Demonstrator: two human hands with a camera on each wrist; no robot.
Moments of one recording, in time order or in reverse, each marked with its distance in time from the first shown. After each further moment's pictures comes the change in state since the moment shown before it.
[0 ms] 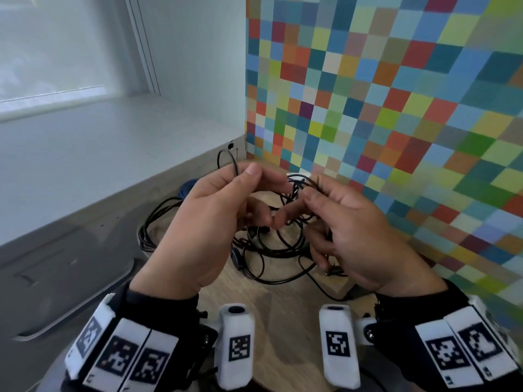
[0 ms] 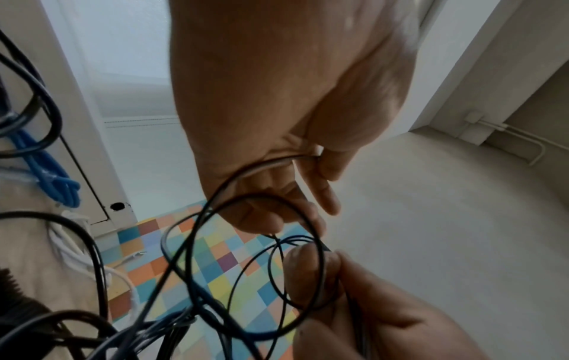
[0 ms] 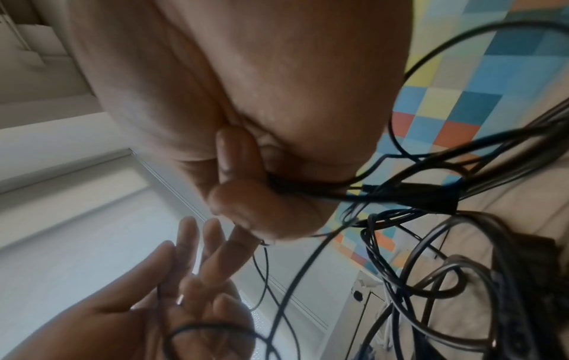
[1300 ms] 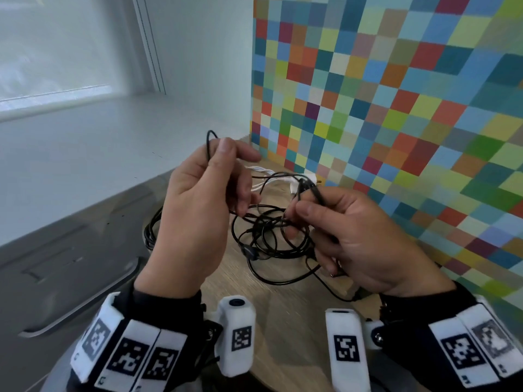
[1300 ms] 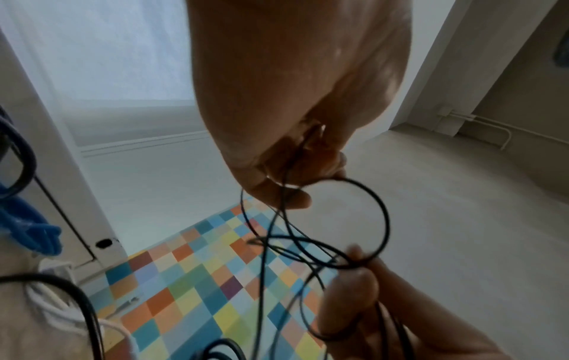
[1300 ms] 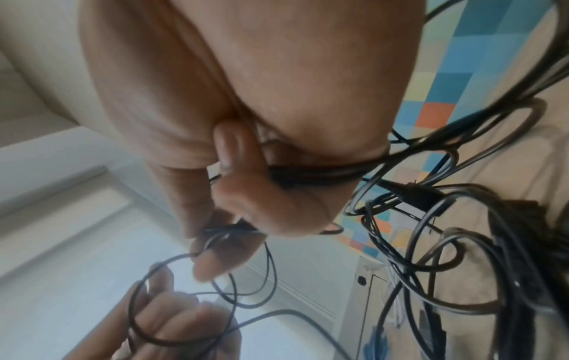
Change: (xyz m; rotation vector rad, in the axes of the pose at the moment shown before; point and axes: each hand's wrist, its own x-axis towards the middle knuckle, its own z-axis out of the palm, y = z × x) left_hand 0.002 0.009 -0.003 -0.035 0.194 0.218; right_hand 0.001 -0.002 0.003 0.085 -0.050 0.042
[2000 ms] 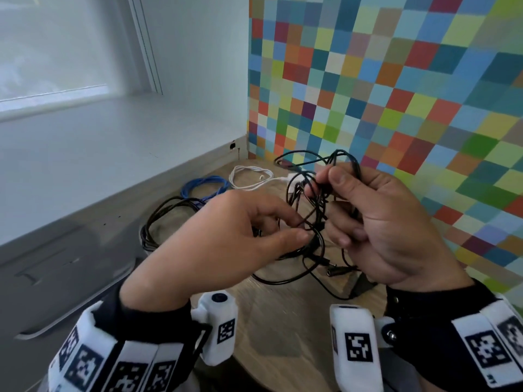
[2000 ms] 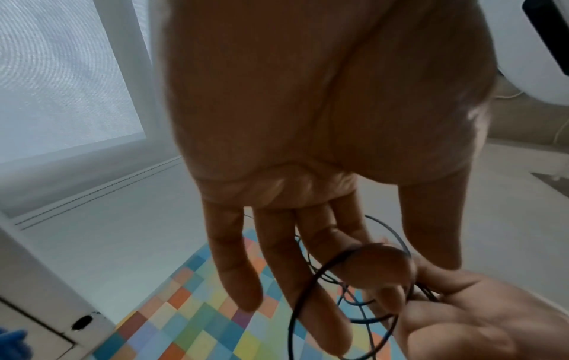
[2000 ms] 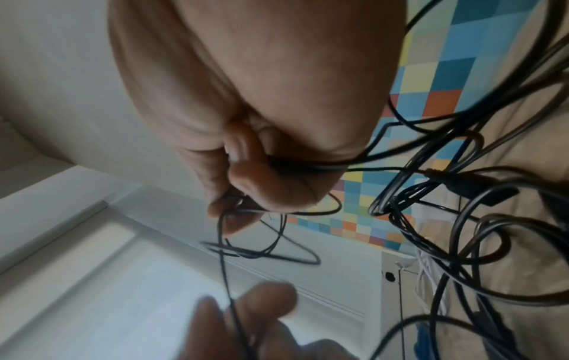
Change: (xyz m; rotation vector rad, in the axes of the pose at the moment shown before) left_hand -0.012 0.017 0.003 0.814 -0.514 -0.108; right_hand -0.002 -0.013 -0.009 0.272 0.180 -0.122
